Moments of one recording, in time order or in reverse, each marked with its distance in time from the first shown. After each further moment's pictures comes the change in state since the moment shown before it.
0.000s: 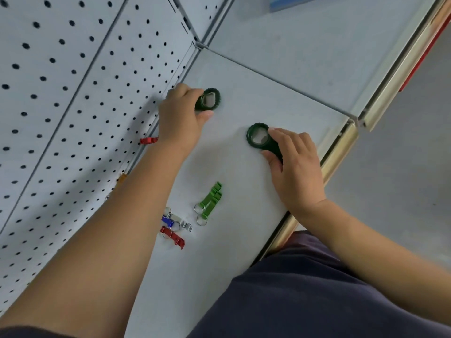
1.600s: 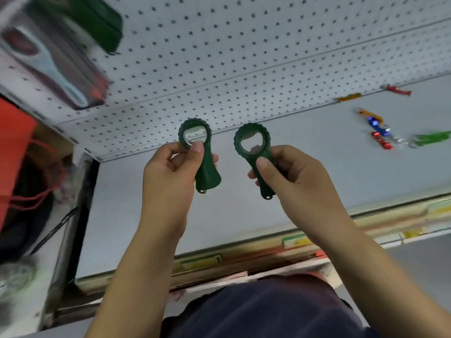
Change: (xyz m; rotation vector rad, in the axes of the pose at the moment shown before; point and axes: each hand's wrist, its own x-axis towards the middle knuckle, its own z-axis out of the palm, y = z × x) left_hand -0.685 -0.127 -0.134 -1.210 0.944 -0.785; right_hand -0.392 -0.380 -0.012 0.812 -0.827 -0.164
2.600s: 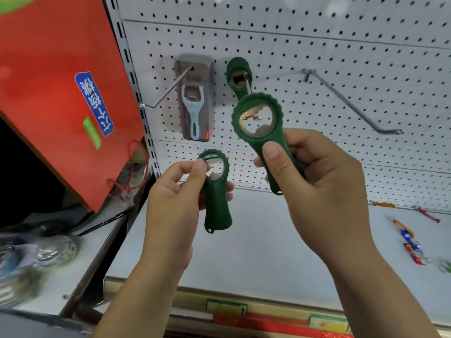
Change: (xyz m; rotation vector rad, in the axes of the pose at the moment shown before) left_hand -0.029 0.055 -0.121 -0.398 0.140 0.144; right_hand -0.013 -0.136 0.117 -0.114 -0.131 -0.621
